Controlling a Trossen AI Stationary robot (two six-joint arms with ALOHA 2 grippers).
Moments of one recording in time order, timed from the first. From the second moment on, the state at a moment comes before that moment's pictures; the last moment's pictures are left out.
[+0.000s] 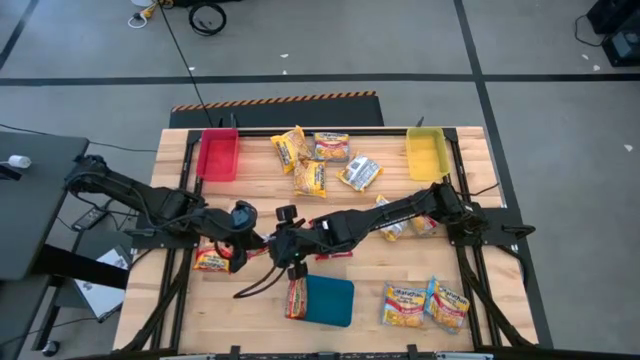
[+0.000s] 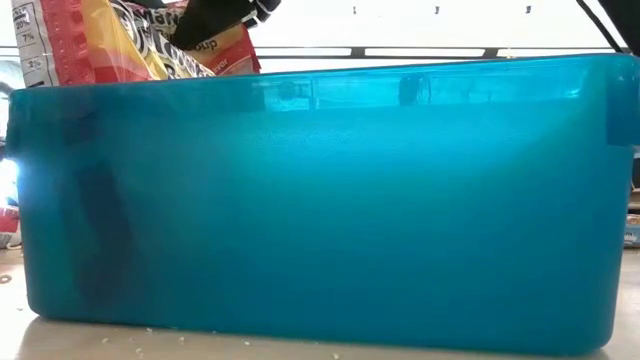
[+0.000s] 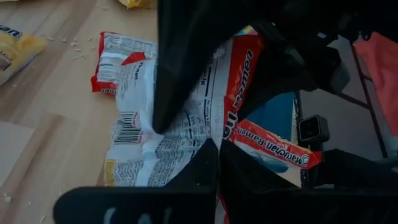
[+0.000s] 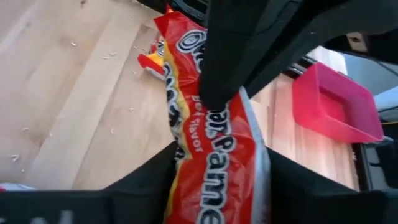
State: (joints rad) left arm -0.38 1.00 0.85 -0.49 -0.16 -0.62; right arm 0.25 2.21 2.08 -0.63 0.35 -0.24
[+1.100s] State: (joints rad) left arm -0.79 0.80 0.44 -0.04 -0.30 -0.58; right arm 0.35 2.05 2.08 -0.95 -0.28 -0.19
